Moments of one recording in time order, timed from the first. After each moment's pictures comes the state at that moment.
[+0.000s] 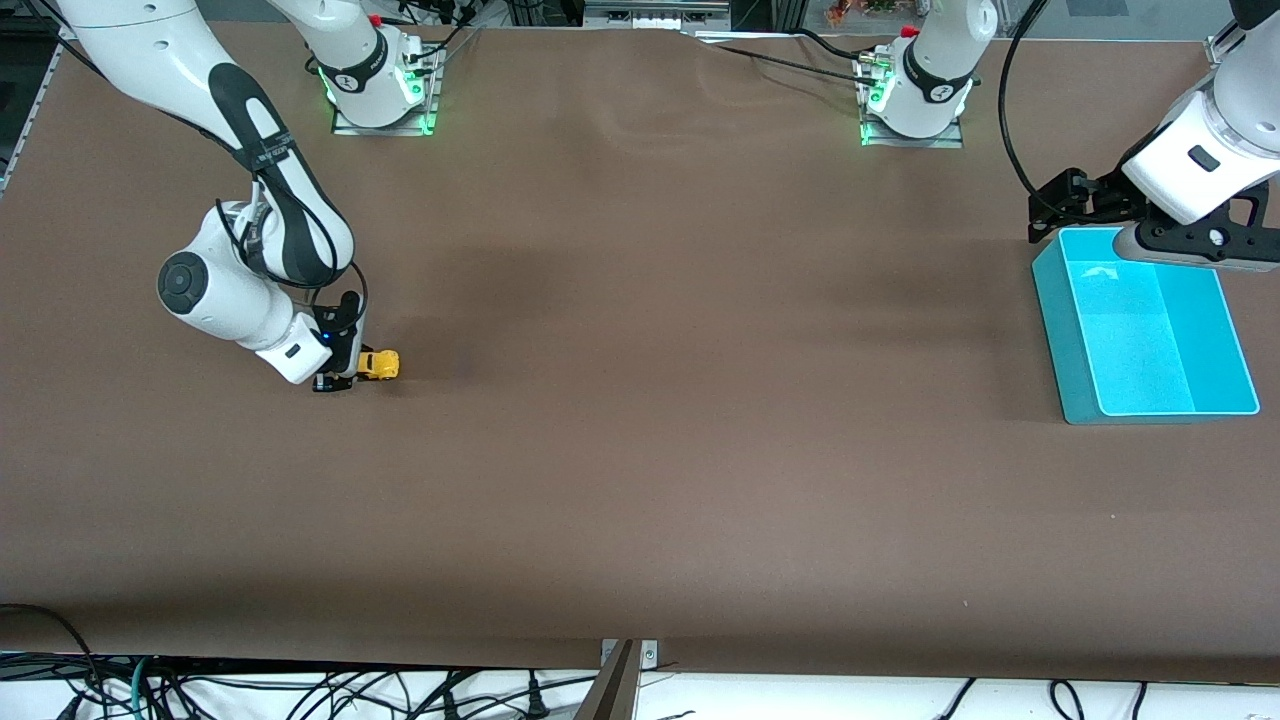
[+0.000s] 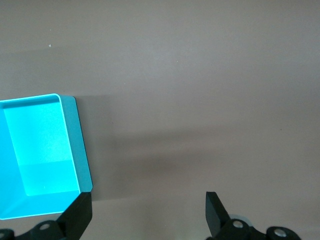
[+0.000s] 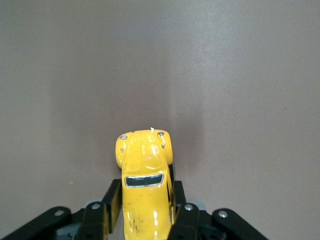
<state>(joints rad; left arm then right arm) 0.13 0.00 -0.24 -1.60 0.00 1.53 -0.02 0.02 0.42 0.05 -2.16 0.24 2.55 -1.70</state>
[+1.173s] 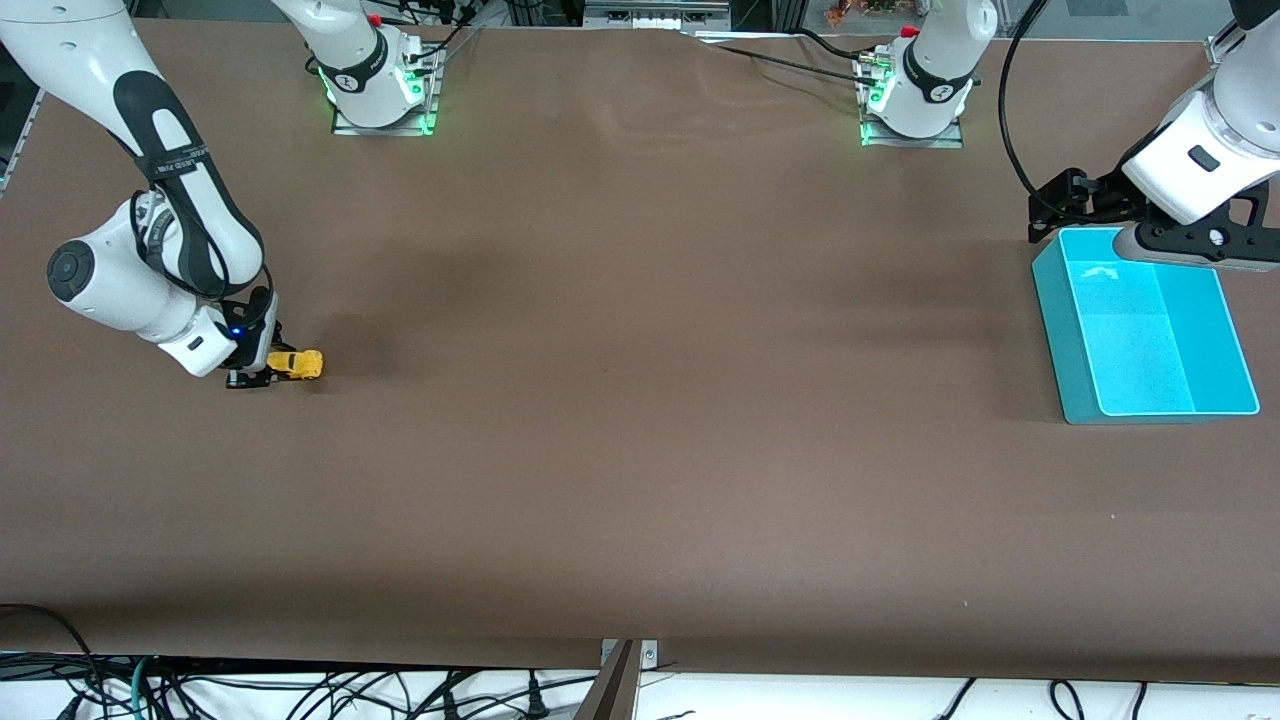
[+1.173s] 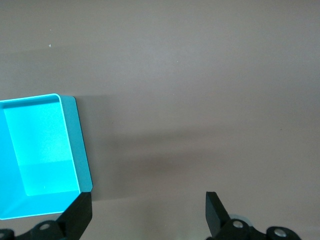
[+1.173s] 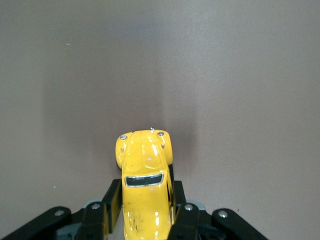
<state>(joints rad) 0.13 0.00 -0.24 -1.60 0.00 1.53 -0.02 -0.20 0.42 0.03 -2.16 0.24 2.56 -1.92</state>
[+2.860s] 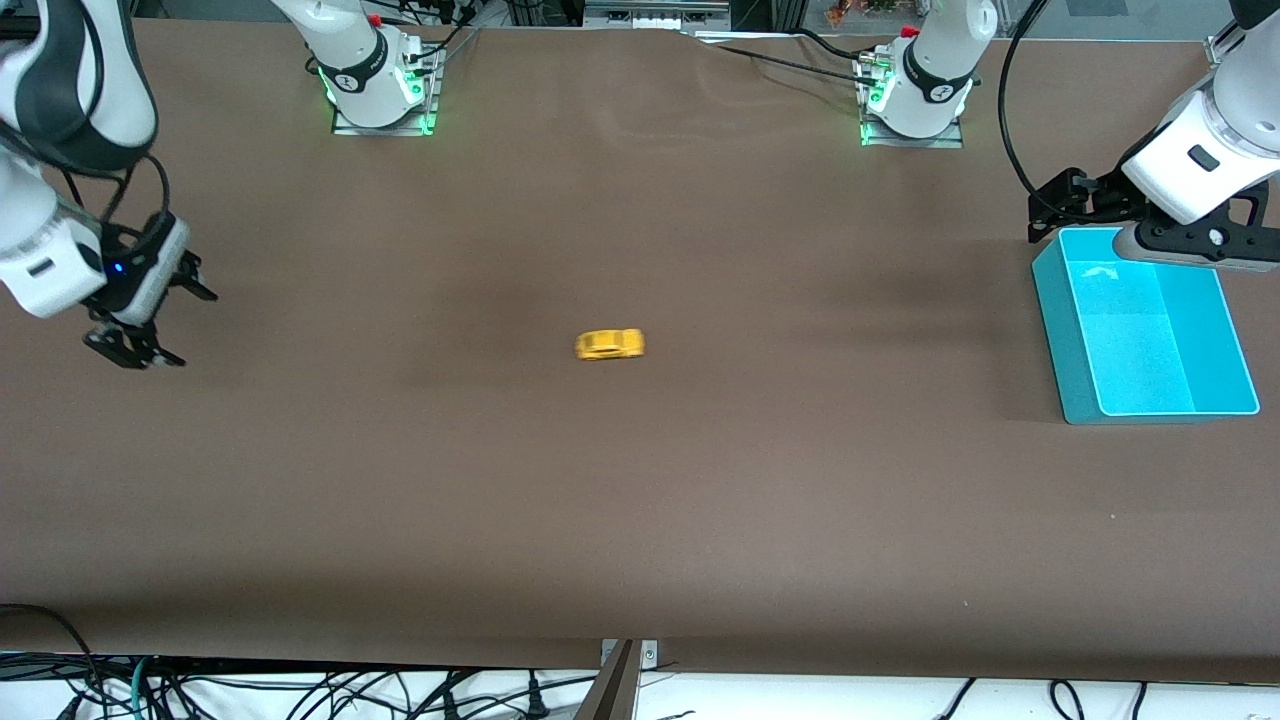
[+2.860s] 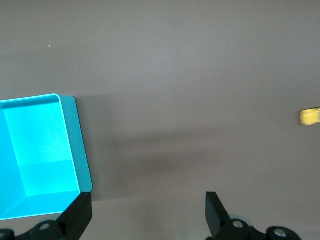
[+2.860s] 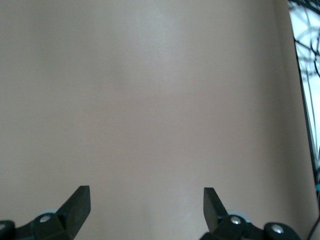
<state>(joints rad) 0.13 0.00 -0.24 -1.60 0.00 1.52 -0.02 -0.19 -0.01 0.10 -1.99 0.13 2.10 -1.47</state>
